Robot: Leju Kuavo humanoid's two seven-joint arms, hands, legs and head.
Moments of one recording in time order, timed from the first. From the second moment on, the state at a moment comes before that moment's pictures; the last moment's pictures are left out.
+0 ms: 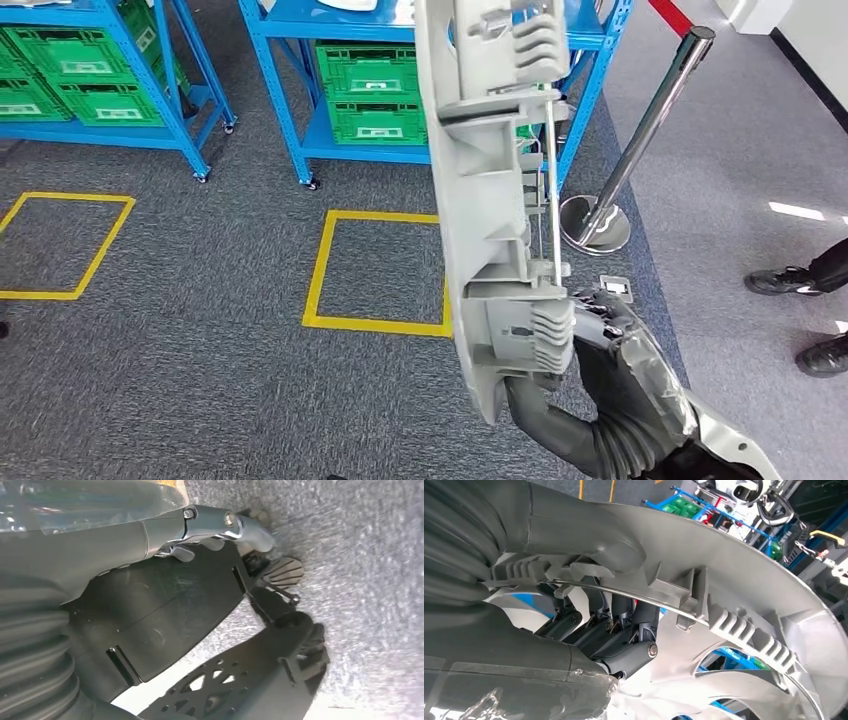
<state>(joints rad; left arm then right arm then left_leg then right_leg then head) -0.17 0.00 -1.18 -0.31 1.06 0.14 -0.30 -0.49 -0.47 0.98 -2.32 -0.07 -0.30 -0.10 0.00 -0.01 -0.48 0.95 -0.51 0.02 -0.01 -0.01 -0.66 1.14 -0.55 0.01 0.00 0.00</state>
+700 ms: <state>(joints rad) -0.18 0.00 -1.18 -0.31 1.06 0.14 -0.31 -0.47 -0.48 0.97 -2.32 -0.07 -0.30 -0.10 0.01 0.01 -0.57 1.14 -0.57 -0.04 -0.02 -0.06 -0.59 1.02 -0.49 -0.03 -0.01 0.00</state>
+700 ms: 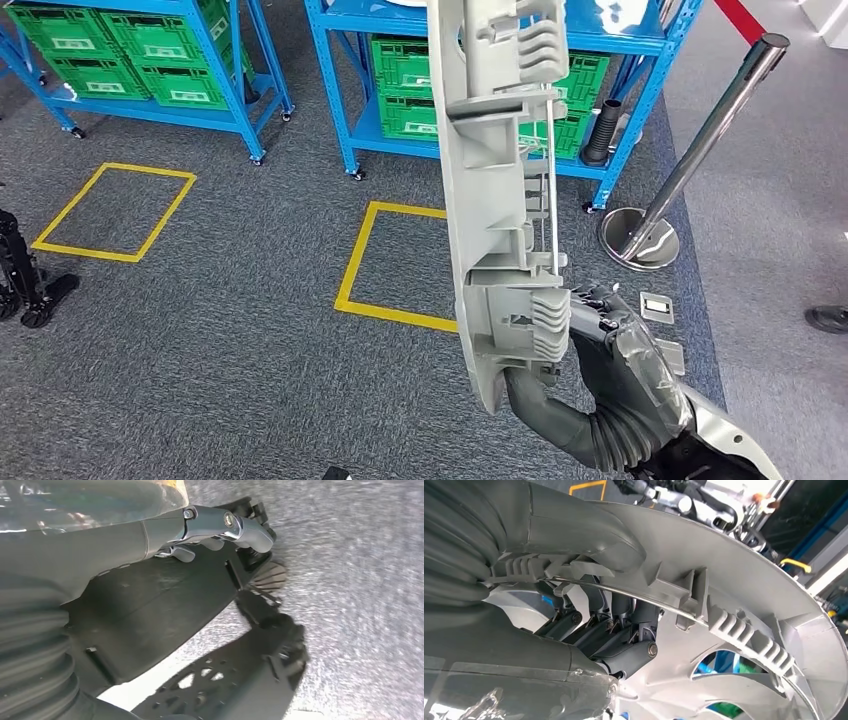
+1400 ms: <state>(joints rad) -0.18 0.00 -1.18 -0.31 1.06 0.14 -0.31 -0.46 -0.48 0.96 -2.32 -0.06 -0.30 -0.10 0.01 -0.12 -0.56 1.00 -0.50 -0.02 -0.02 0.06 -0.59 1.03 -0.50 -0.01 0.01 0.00</state>
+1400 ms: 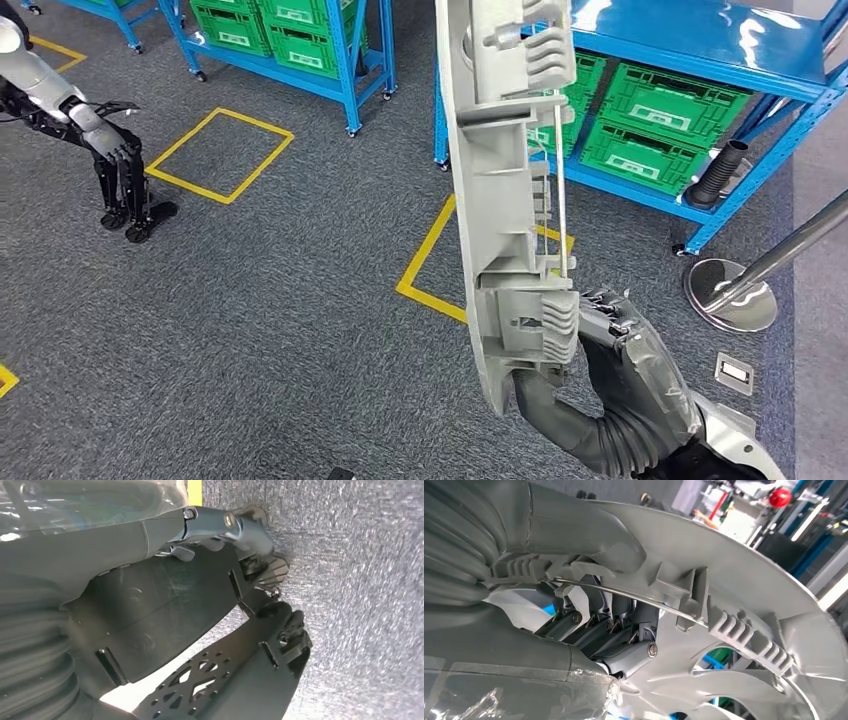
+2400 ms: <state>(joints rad) -0.18 0.00 -1.18 -0.31 1.05 0.14 -0.31 -0.44 -0.49 0.95 -2.32 -0.04 -0.30 -0.09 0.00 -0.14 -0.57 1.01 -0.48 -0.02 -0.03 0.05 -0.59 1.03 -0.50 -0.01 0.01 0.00</state>
